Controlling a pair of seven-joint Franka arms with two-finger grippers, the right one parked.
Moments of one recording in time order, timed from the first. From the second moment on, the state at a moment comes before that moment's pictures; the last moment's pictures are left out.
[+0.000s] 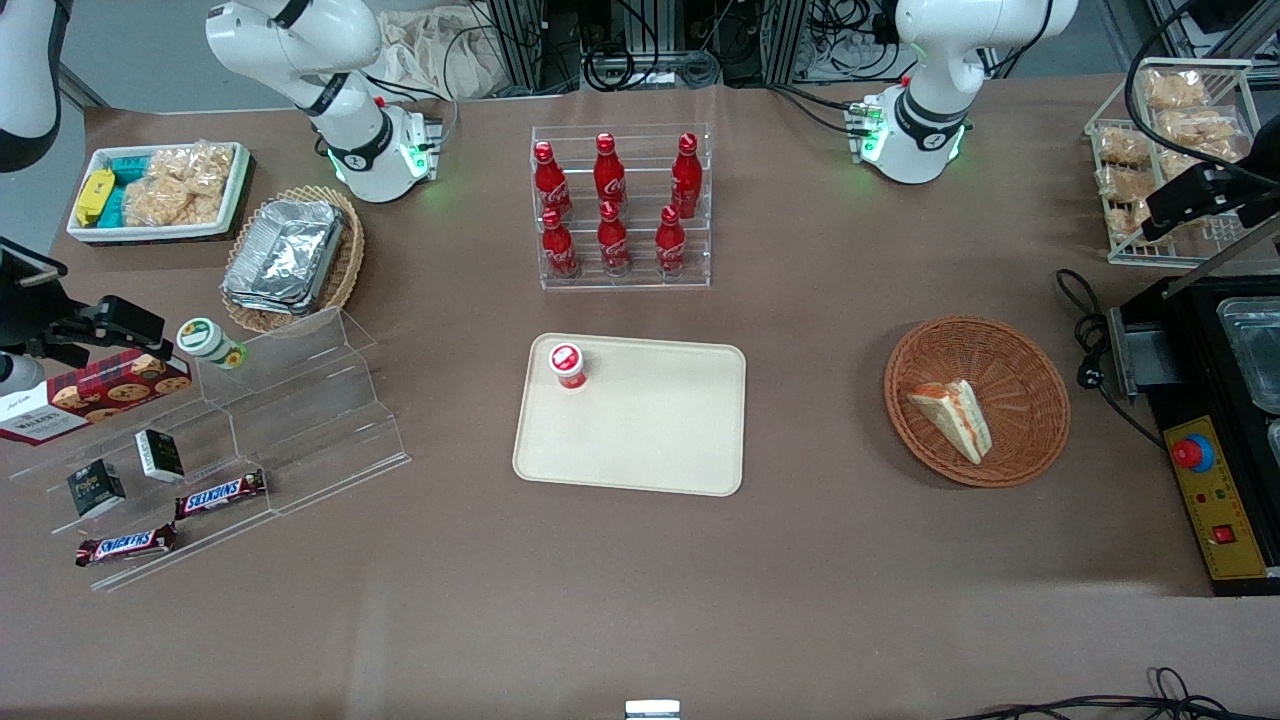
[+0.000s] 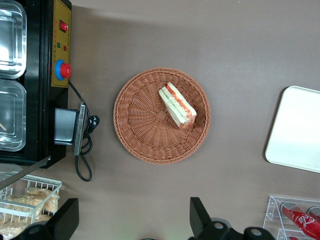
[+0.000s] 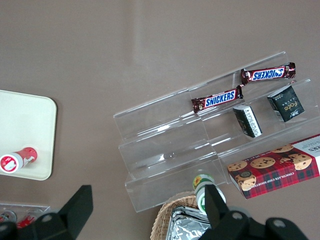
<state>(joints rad) 0.01 -0.15 0.04 -1.65 0.01 1.55 -0.07</state>
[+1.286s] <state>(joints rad) 0.00 0.17 0.04 -1.80 -0.04 1.86 -0.44</state>
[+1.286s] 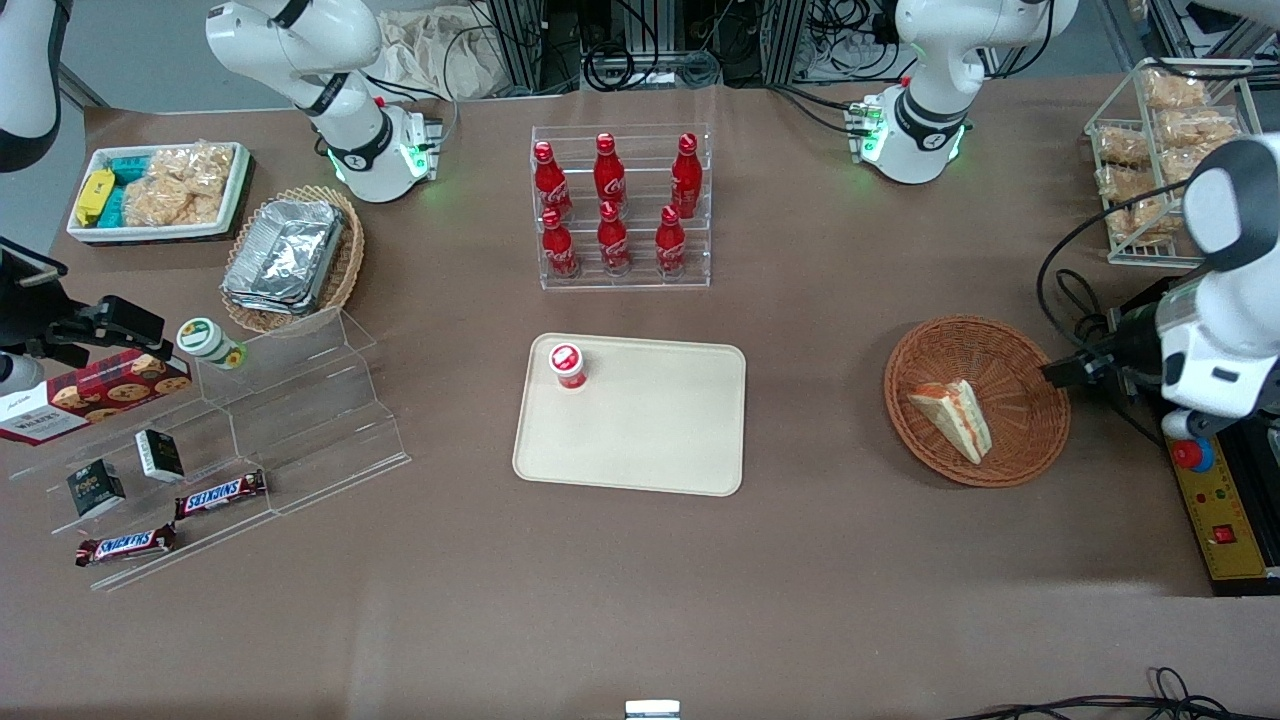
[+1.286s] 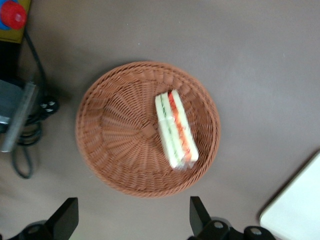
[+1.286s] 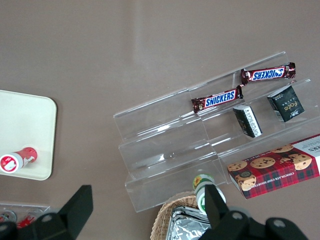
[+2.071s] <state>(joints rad) -0.09 0.28 0.04 -2.03 -0.04 2.26 -0.63</state>
